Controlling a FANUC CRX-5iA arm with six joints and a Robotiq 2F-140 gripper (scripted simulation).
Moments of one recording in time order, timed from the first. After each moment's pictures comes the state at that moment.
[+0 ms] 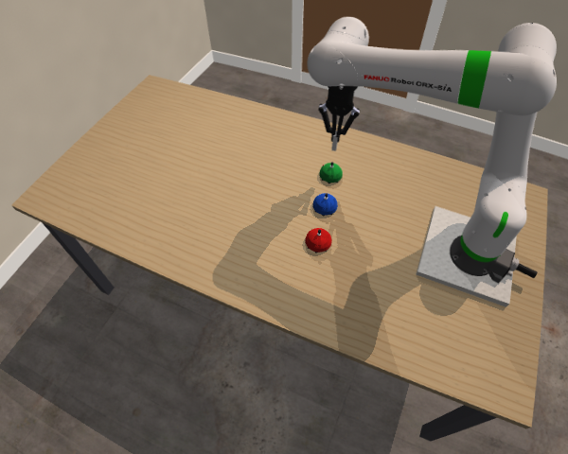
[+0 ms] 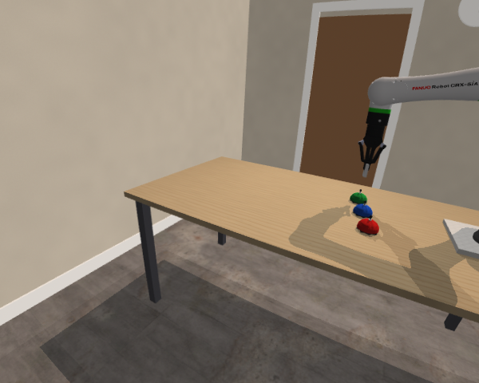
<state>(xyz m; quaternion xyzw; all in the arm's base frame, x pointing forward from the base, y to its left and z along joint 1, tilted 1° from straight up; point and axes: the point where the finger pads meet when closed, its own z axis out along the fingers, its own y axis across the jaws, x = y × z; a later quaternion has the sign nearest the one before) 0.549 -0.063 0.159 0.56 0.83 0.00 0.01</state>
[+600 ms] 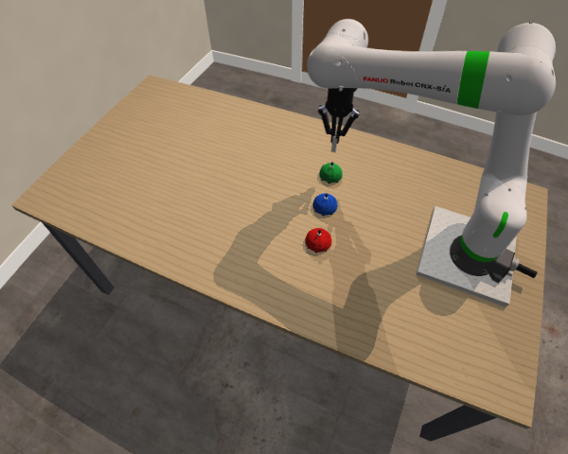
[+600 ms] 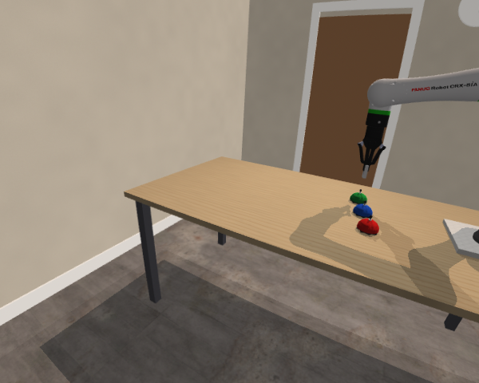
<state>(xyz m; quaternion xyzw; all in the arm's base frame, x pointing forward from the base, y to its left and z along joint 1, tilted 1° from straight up) 0.550 -0.063 0.152 0.56 0.83 0.00 0.01</state>
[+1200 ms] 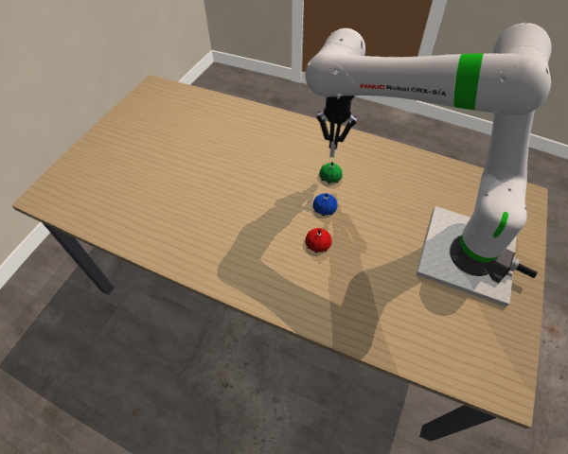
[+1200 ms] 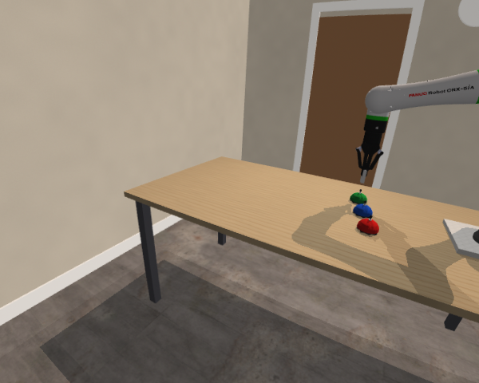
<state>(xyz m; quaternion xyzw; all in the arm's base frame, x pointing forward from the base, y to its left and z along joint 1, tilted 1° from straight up) 0.553 -0.062 0.127 0.56 0.83 0.00 0.01</state>
